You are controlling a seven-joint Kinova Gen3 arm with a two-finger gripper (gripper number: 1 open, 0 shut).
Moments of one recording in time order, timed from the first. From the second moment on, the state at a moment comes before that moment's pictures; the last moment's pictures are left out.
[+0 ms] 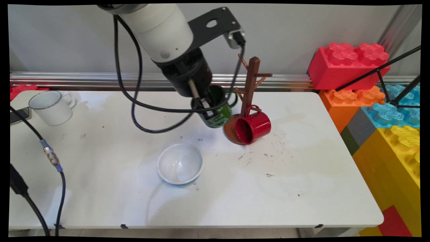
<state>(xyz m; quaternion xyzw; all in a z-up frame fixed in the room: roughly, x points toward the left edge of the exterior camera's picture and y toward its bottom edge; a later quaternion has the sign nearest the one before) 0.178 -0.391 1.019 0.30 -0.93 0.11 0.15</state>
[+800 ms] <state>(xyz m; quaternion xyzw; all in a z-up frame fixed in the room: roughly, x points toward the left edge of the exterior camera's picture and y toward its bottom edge) 0.250 -0.446 0.990 0.23 -0.96 0.15 0.04</state>
